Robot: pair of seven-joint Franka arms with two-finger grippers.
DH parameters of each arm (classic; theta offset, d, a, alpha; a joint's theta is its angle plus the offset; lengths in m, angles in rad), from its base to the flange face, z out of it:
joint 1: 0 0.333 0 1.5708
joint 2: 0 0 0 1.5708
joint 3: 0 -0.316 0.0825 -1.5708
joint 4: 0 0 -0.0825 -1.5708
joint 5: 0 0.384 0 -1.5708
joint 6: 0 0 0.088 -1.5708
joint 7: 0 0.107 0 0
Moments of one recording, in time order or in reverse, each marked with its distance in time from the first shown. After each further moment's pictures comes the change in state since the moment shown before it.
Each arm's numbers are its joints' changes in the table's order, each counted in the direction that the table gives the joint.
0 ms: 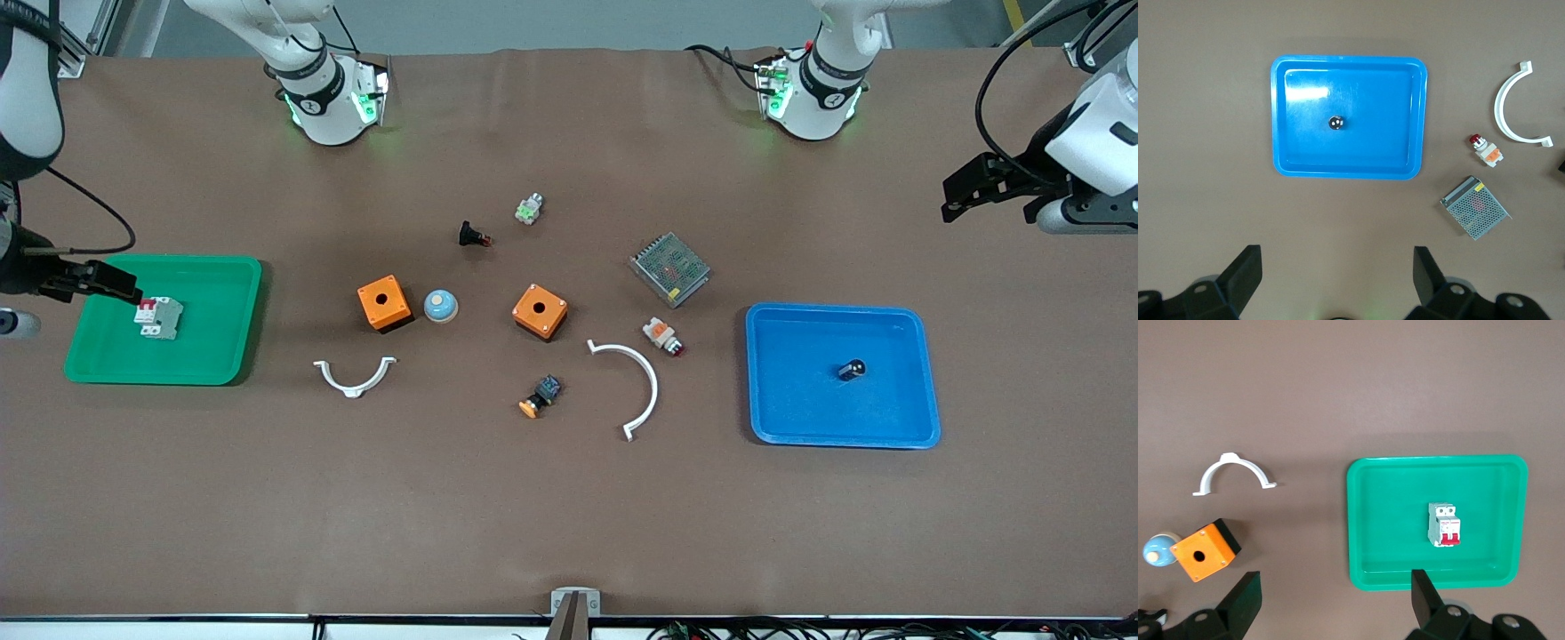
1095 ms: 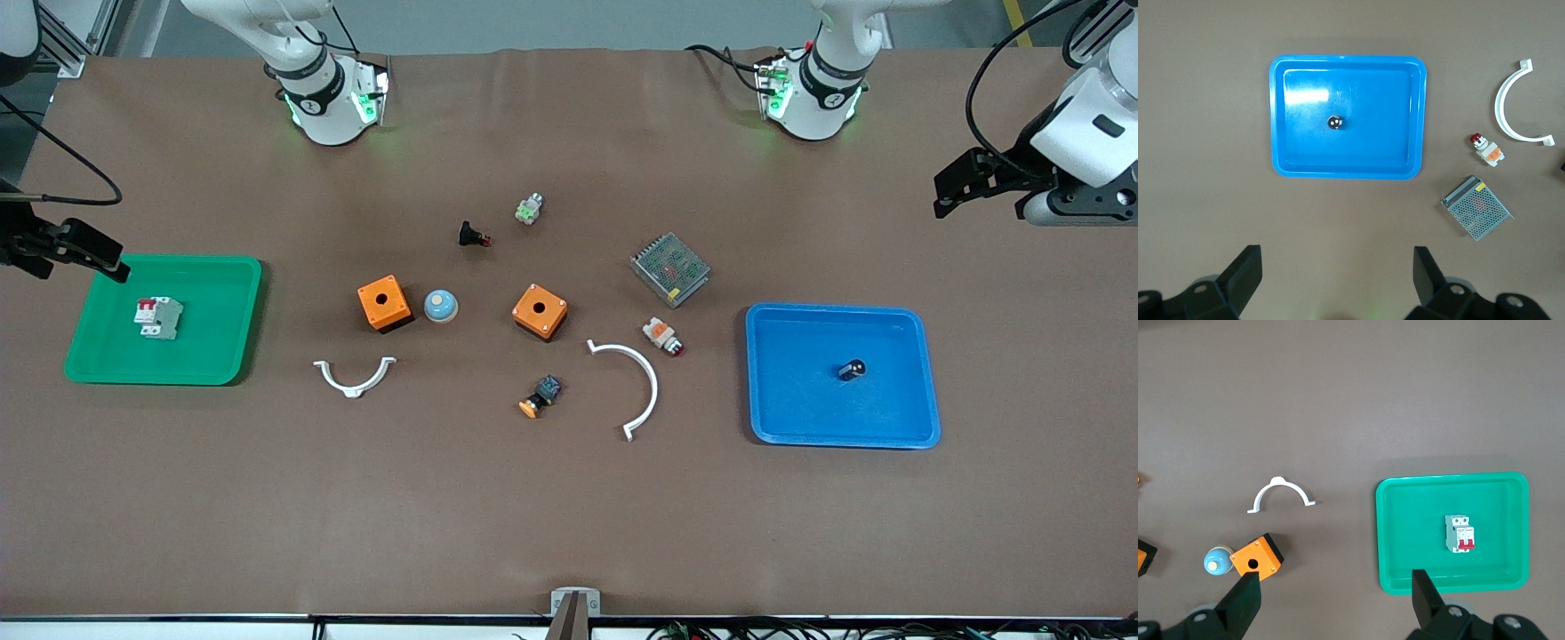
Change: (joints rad) left arm -0.005 0.043 0.002 -0.058 0.000 -0.040 -0.001; right arm 0.078 0.059 0.012 0.107 0.027 0.061 0.102
